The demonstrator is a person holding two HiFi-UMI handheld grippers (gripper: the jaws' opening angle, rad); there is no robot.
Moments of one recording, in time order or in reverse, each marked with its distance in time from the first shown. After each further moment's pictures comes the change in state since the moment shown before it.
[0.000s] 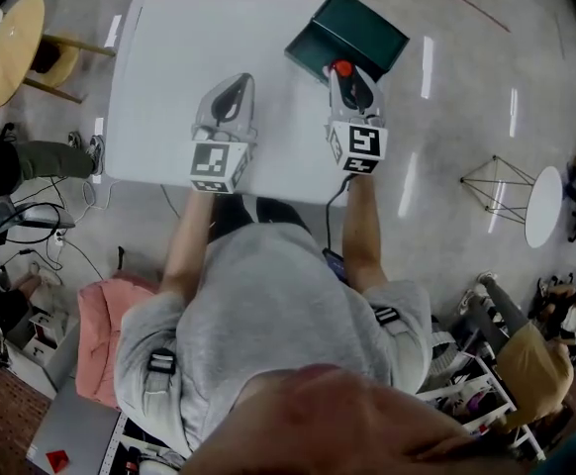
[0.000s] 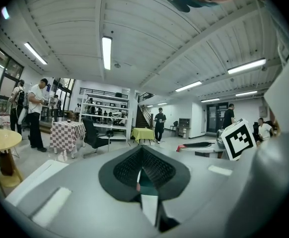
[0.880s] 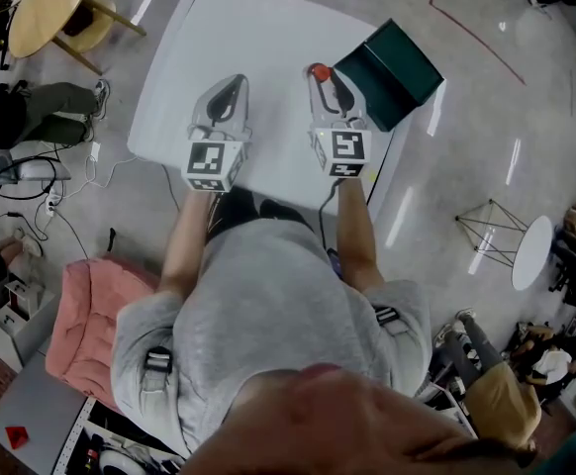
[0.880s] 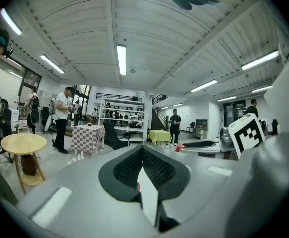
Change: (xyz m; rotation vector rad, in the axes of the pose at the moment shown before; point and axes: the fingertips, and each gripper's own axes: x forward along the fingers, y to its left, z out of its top) left arm -0.077 0.106 0.003 -0.014 -0.031 0.193; right arm 0.045 0.158 0.032 -0.062 -0.034 0.255
